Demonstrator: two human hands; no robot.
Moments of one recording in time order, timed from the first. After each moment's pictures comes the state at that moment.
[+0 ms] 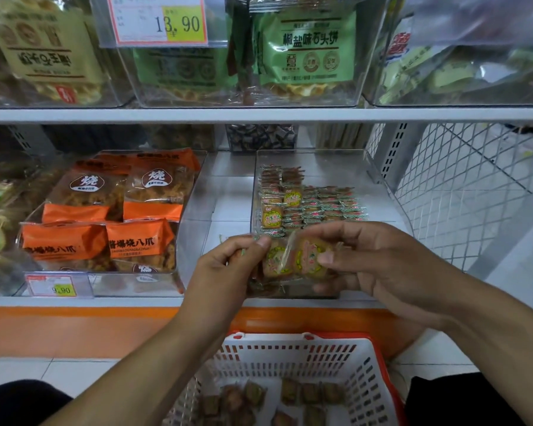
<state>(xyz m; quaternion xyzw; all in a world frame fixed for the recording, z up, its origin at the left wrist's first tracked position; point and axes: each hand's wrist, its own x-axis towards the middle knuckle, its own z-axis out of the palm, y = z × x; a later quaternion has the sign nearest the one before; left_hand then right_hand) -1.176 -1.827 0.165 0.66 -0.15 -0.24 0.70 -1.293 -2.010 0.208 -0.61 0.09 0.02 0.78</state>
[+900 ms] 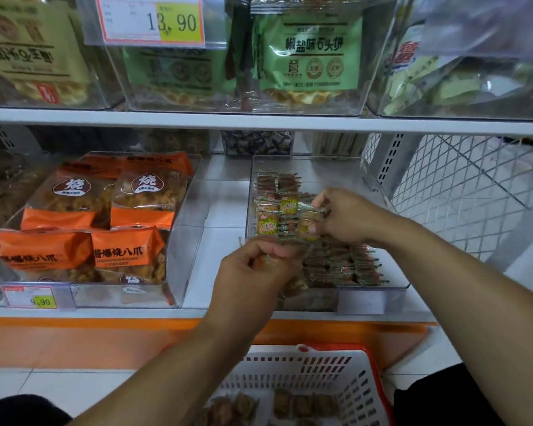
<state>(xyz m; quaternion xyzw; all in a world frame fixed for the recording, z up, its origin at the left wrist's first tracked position) -1.182 -1.862 0.162 0.64 -0.16 -0.22 0.72 -1.191 -2.074 0.198 -0.93 0.23 0.01 0.29</state>
